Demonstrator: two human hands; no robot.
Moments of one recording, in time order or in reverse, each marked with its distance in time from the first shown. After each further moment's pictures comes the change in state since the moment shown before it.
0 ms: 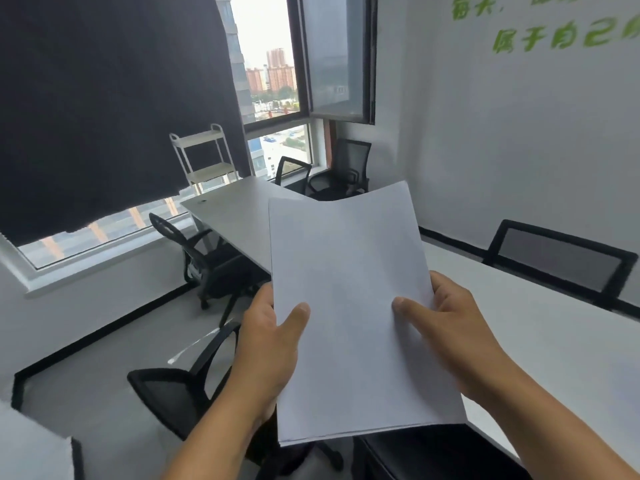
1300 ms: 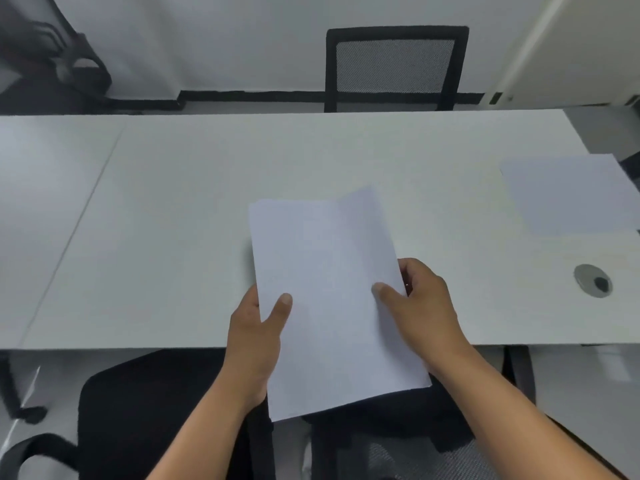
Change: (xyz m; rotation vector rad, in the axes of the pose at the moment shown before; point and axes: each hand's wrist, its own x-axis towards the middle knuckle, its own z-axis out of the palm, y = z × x) left_hand 0.301 -0.284 0.192 0.264 -0.717 -0.484; right_hand 0.189 0.288 -0.026 -0.186 0.750 0.630
